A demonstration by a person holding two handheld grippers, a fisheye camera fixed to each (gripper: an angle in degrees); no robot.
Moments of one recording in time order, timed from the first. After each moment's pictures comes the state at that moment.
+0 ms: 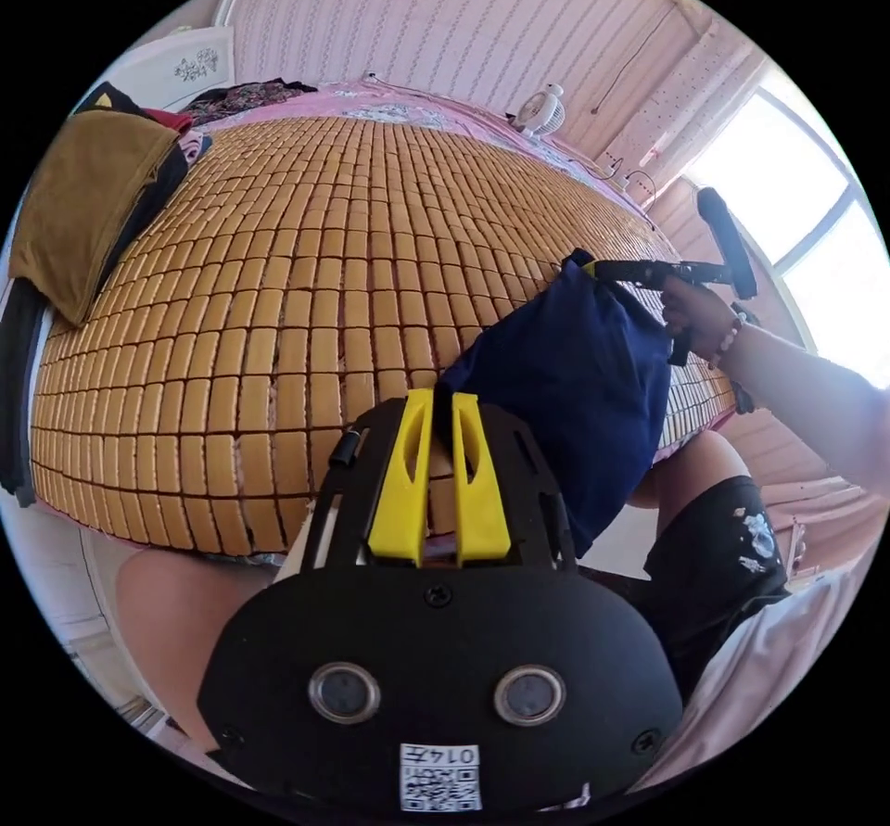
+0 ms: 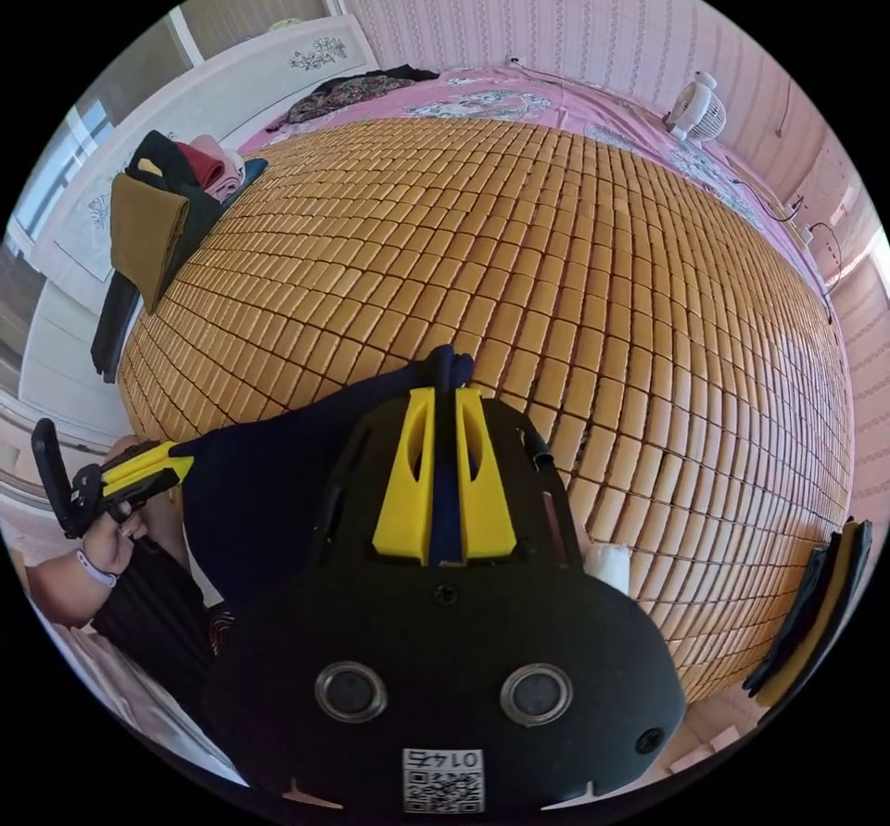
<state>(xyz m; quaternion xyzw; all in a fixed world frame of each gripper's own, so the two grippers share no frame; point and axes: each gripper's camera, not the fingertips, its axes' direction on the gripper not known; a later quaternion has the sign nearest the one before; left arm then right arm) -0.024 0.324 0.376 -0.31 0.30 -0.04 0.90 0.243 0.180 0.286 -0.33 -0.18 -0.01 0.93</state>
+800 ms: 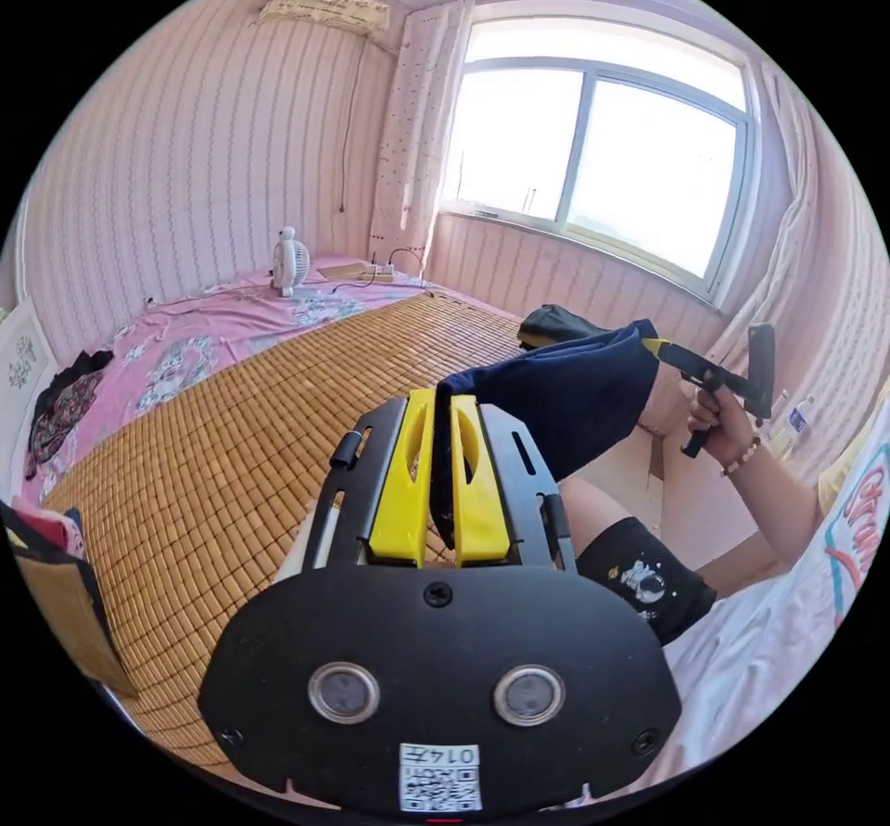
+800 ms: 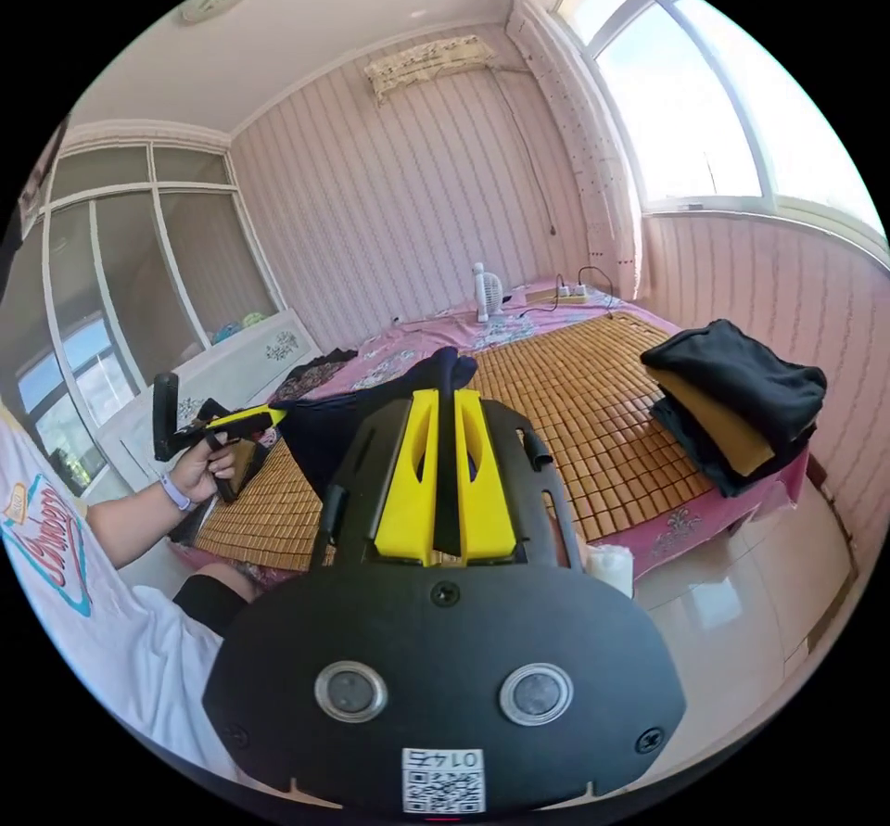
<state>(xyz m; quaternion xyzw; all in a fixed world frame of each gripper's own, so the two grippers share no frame) 0.153 0.141 0.184 -0.04 0.50 0.16 0.85 0.448 0.318 -0.140 0.05 -0.05 0.23 0.97</state>
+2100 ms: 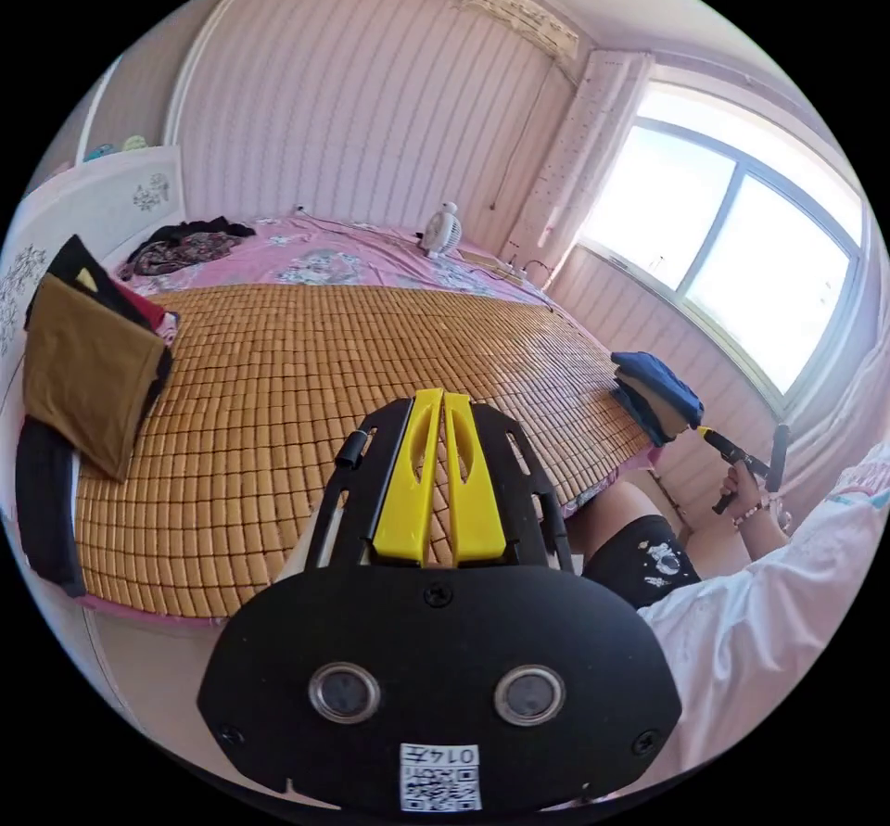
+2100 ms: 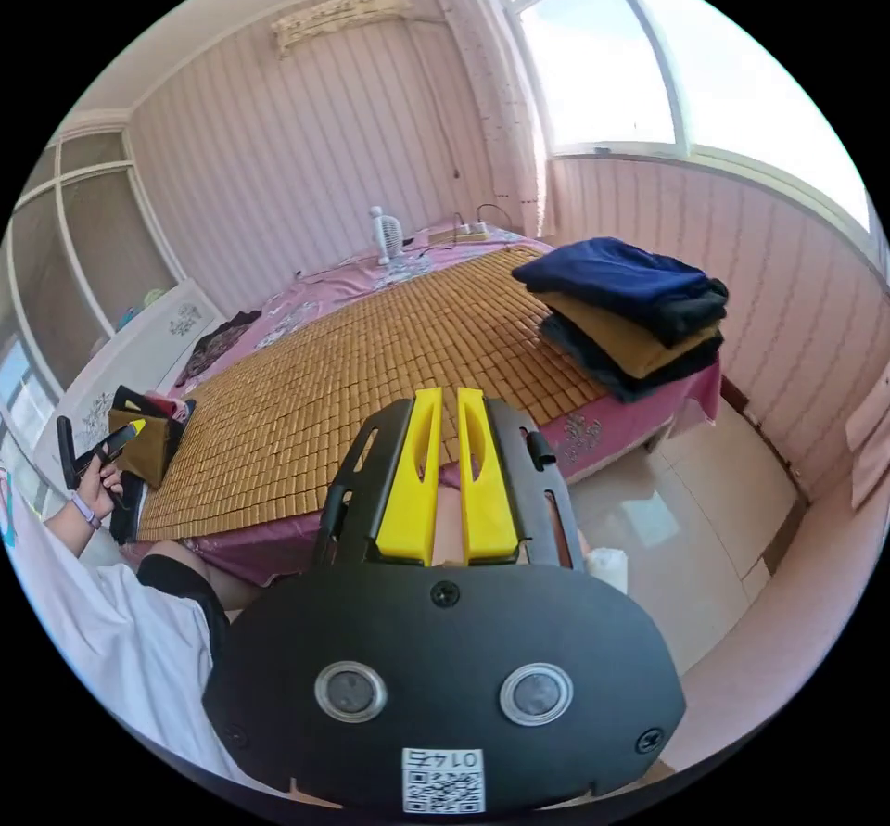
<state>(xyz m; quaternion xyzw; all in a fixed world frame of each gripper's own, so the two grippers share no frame) -0.123 0.211 0.136 -0.11 0.35 -0.06 0.93 0.421 0.346 -0.080 -0.08 0.00 0.21 0.97</state>
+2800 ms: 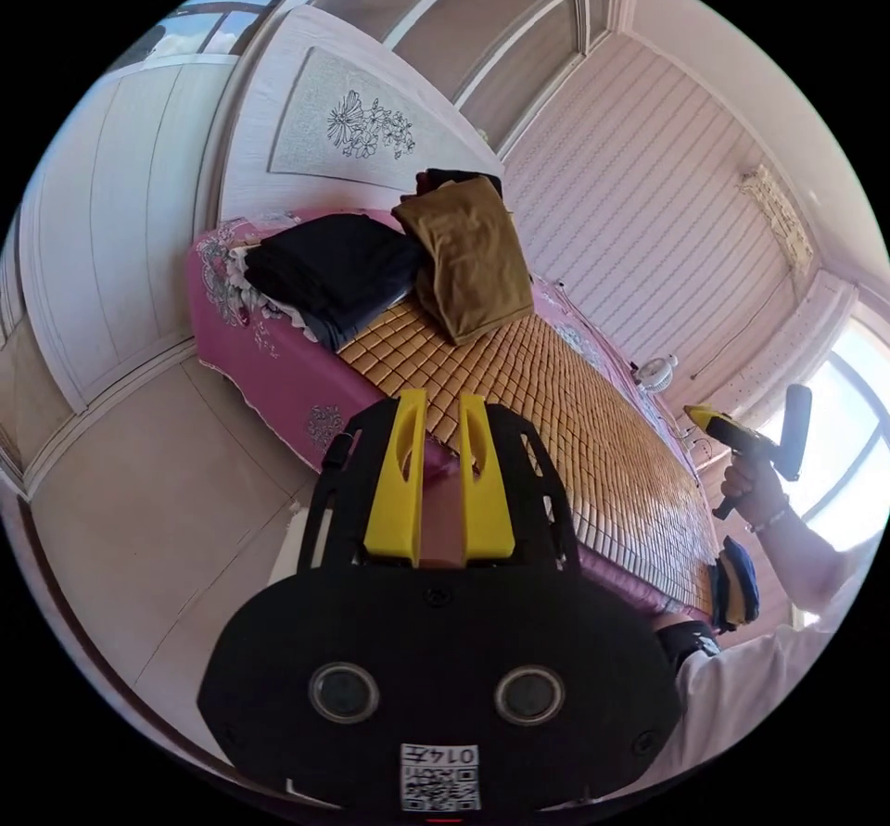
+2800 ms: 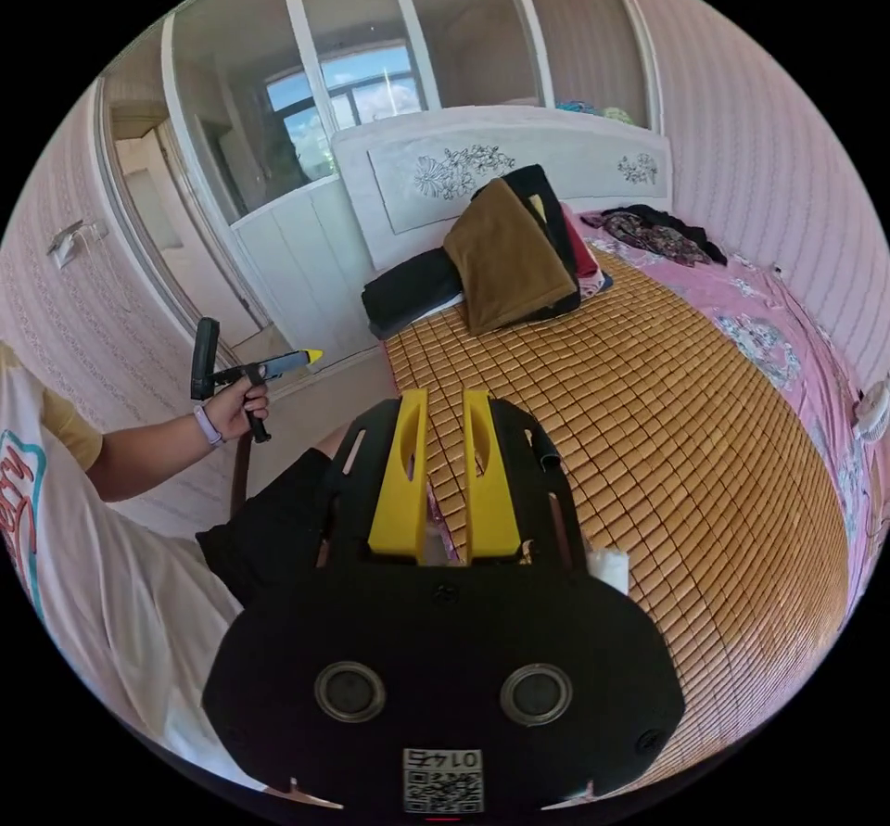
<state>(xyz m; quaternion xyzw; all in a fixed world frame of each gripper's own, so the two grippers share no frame) -0.489 0.385 0.070 -0.12 0.10 -0.36 0.92 -0.097 0.116 0.101 -0.15 -0.45 -0.26 0.84</state>
